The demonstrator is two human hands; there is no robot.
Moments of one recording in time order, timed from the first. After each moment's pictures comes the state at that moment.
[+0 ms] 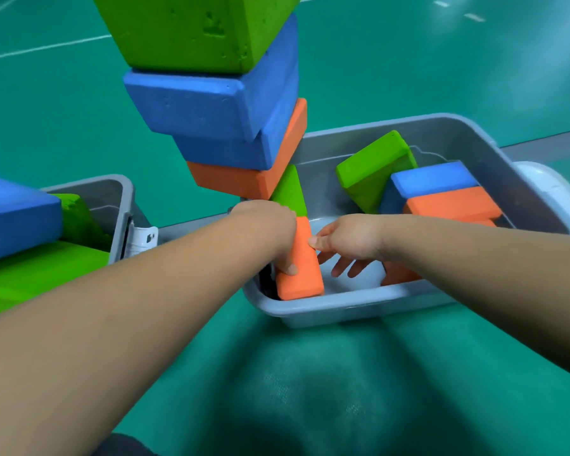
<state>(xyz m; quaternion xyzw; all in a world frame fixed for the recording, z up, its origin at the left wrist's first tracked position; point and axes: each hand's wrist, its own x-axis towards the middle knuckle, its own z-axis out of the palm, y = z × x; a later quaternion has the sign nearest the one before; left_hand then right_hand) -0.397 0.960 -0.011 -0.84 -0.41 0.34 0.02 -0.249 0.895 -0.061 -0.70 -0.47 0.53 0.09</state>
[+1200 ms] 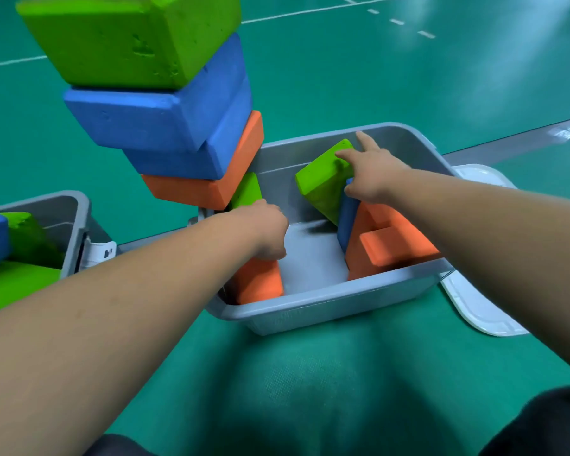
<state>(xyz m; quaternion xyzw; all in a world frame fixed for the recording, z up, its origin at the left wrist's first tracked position) -0.347 0.958 -0.038 -0.91 -0.31 0.26 0.04 -0.110 0.915 -0.038 -0.82 -0.56 0.09 0.02</state>
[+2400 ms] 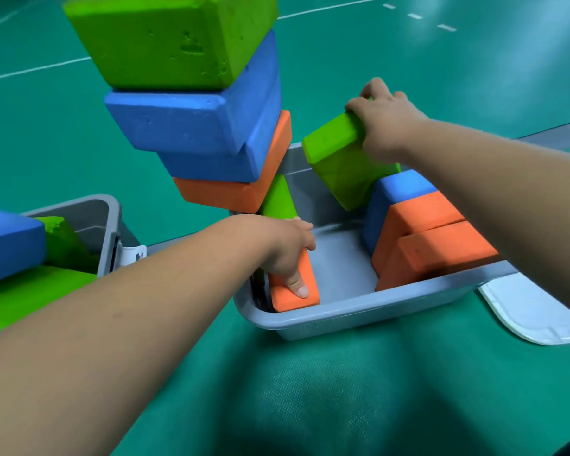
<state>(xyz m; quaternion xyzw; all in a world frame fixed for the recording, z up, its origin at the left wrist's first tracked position) -0.376 0.973 -0.028 -0.90 -0.25 0.34 -0.06 -0.135 0.965 0.021 -0.79 -0.61 -0.06 0.05</state>
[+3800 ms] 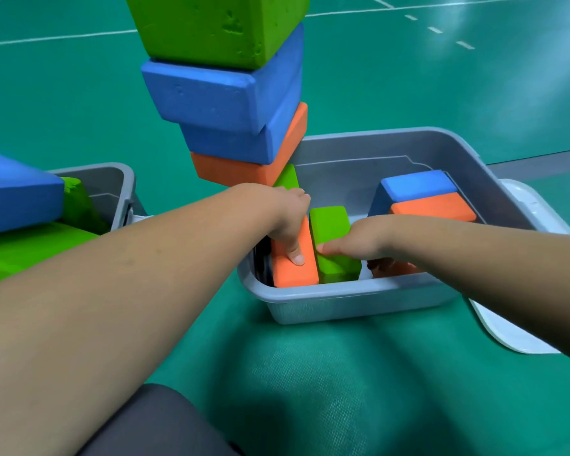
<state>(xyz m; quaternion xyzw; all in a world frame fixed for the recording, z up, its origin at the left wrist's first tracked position) -0.377 0.986 -0.029 -0.90 -0.33 0.28 -0.02 -0.243 0.872 -0.039 -0.82 -0.45 0.34 -0.09</state>
